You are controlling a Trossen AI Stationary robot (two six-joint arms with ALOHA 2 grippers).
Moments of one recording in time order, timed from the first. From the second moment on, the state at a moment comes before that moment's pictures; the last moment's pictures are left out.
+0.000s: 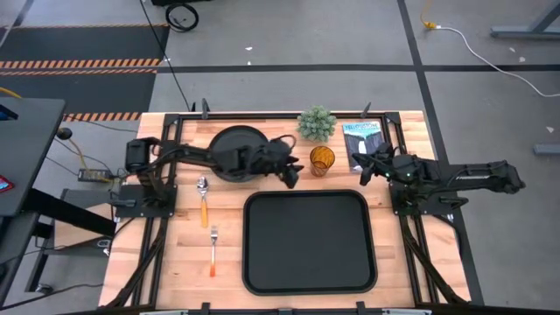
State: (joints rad) left arm 0.13 1.82 1.15 0.19 -0.16 -0.44; right arm -0.05 0.34 0.24 -0.26 0.56 0.53
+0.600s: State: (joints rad) left arm 0.22 2.09 1.68 -0.34 -0.16 -0.47; right arm -0.13 0.44 0.24 -0.27 0.52 0.47
